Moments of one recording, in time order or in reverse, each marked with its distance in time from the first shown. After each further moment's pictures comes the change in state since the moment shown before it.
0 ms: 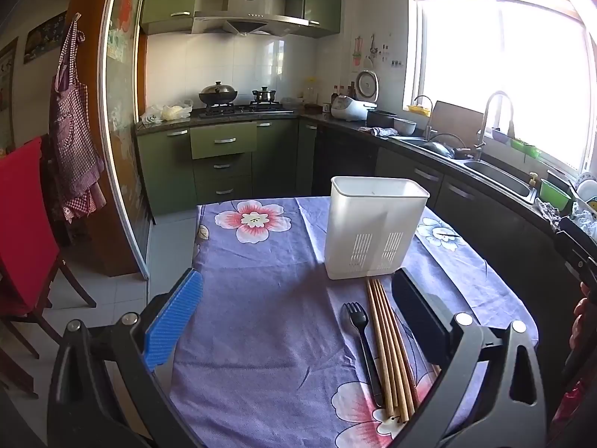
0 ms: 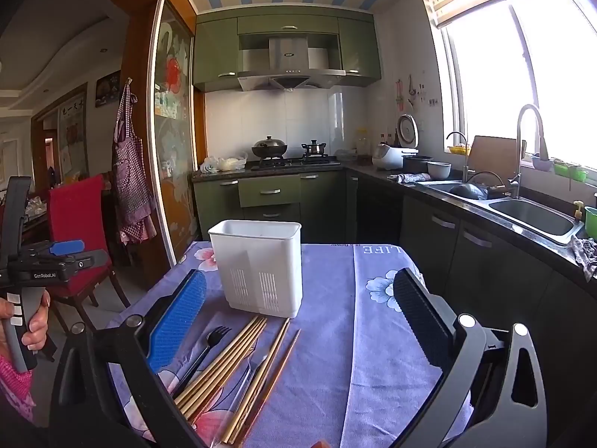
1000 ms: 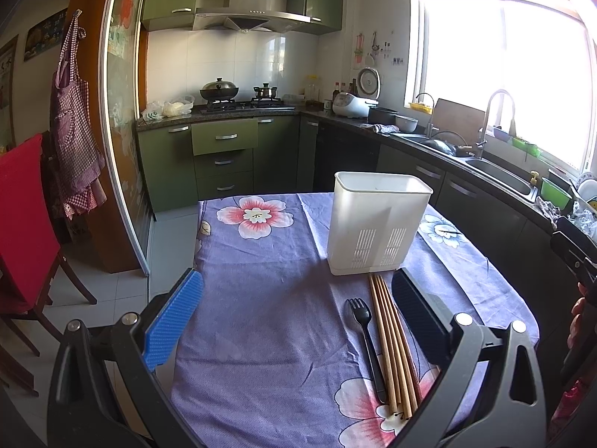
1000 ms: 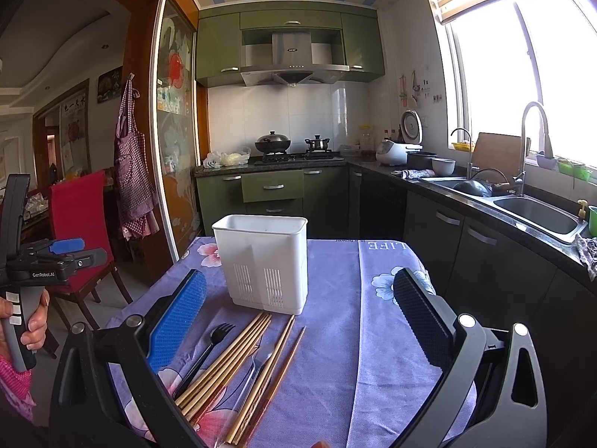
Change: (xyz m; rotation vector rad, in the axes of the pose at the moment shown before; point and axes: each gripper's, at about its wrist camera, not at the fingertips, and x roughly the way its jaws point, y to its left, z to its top) left arm 0.002 0.004 -0.005 -0.004 0.008 0.001; right arm 0.010 0.008 -0.003 -0.005 0.019 0.010
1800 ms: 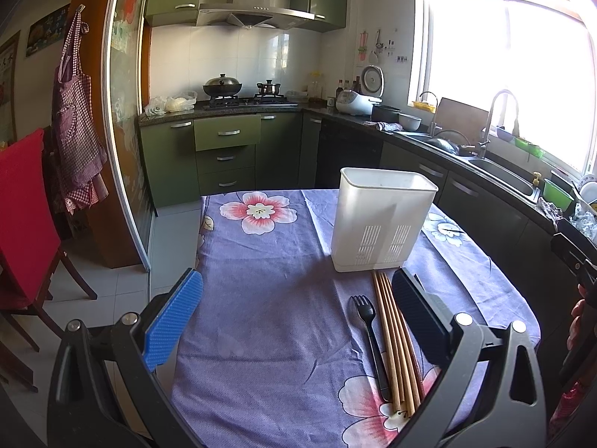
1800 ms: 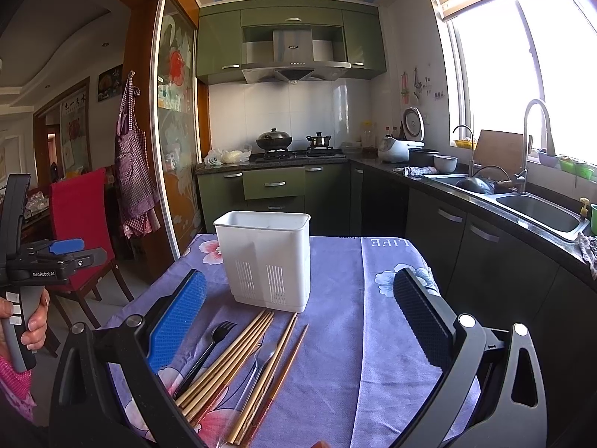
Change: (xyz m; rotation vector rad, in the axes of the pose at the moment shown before) left arm 0.002 0.005 -0.003 -0.012 0.015 0.006; right arm 0.006 -0.001 -0.002 0.005 0.008 0.008
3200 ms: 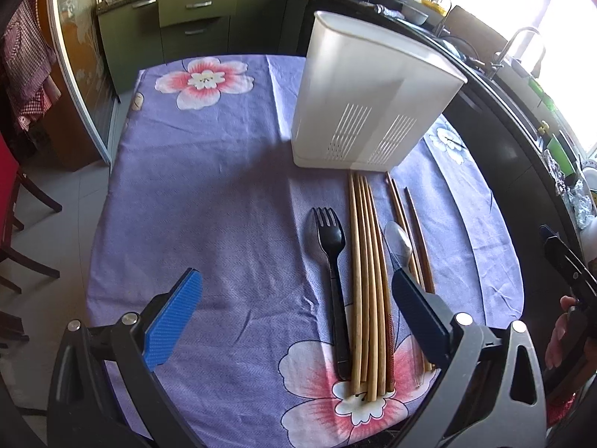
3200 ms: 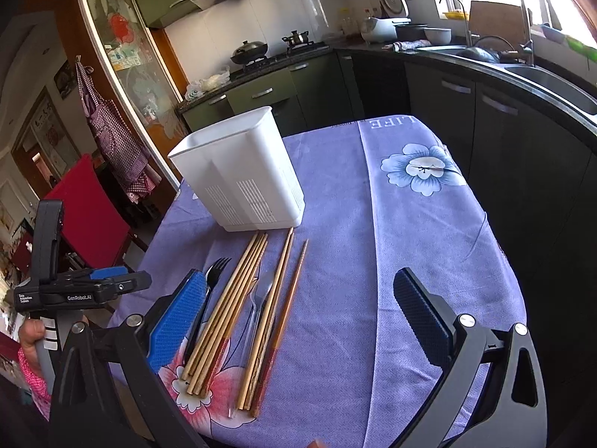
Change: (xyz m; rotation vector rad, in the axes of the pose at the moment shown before) left arm 0.132 -0.042 -0.019 -0.067 0.550 -0.109; right arm 0.086 -0.060 -0.032 0.280 0.434 0.060
